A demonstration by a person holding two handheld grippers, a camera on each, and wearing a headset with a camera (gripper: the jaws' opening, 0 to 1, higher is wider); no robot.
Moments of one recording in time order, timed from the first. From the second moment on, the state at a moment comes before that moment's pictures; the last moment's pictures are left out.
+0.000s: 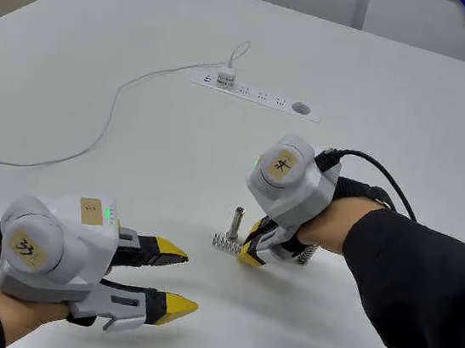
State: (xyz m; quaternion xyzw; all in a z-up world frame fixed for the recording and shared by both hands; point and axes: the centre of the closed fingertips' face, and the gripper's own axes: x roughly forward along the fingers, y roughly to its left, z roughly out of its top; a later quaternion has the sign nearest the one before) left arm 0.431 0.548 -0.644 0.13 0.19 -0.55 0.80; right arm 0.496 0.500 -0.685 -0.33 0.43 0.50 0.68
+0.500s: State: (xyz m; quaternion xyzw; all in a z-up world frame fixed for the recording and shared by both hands) left arm 0.421 0.515 -0.642 0.15 0.18 -0.59 0.77; right arm 0.427 0.486 -0.654 -0.34 0.42 0.53 0.65
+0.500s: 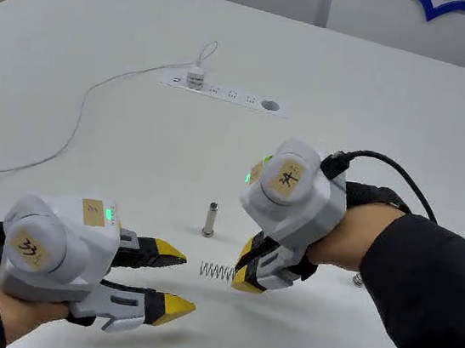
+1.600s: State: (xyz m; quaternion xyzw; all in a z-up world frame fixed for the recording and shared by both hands) left arm 0.406 0.507 -0.636 0.16 0.16 -0.62 0.75; right arm 0.401 0.508 -0.624 -0.37 0.40 0.56 0.62
